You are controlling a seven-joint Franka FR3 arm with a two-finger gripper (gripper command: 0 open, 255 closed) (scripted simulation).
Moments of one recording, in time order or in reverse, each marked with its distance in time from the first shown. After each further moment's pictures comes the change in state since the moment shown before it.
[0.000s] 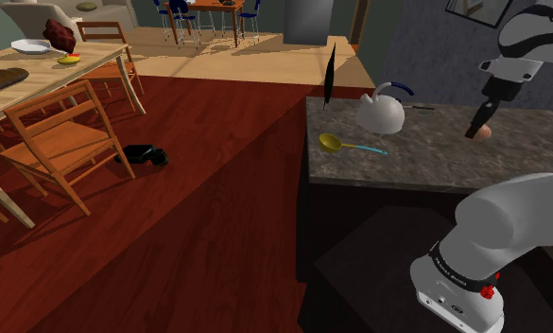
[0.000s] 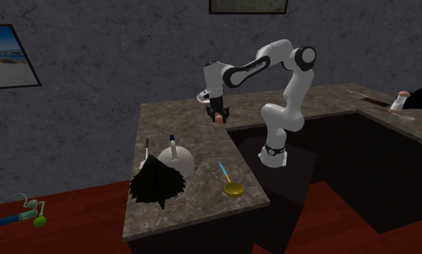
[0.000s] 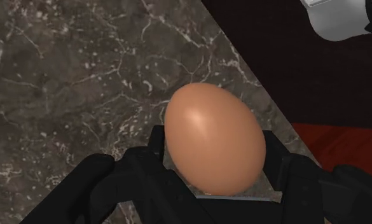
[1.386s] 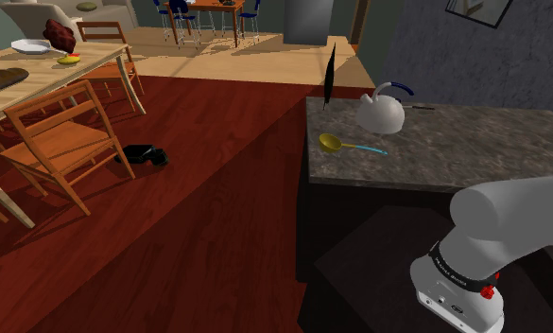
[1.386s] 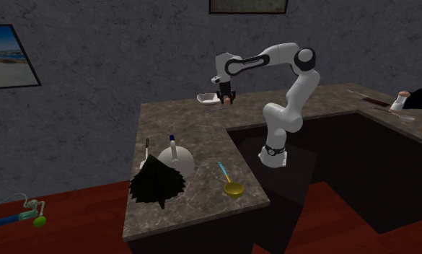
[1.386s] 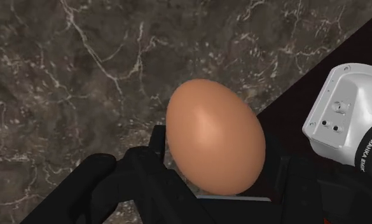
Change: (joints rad) arm -0.192 -0.069 -0.367 0.173 -0.284 -0.112 -0.478
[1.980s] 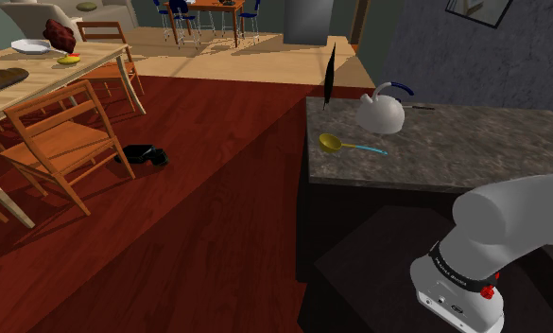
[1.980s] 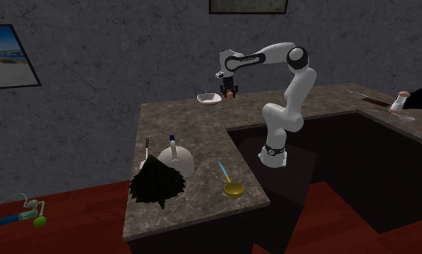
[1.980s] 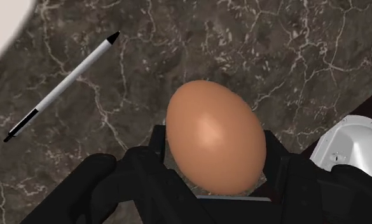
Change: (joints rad) arm 0.098 0.069 -0.273 0.216 -0.053 -0.006 -0.228
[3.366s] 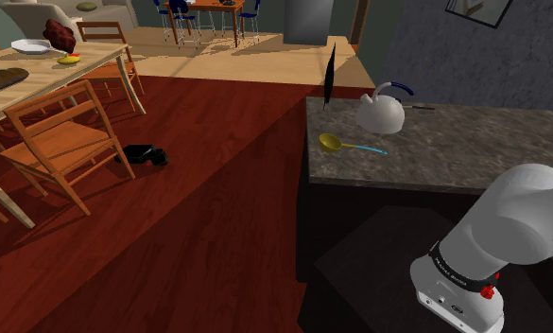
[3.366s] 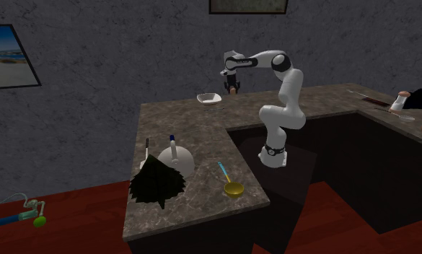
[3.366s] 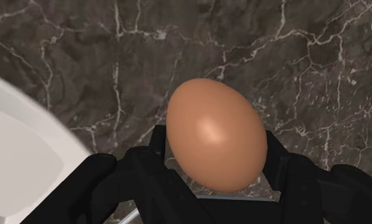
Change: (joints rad) arm 0.467 -0.157 -0.554 0.520 -0.174 -0.068 -0.256
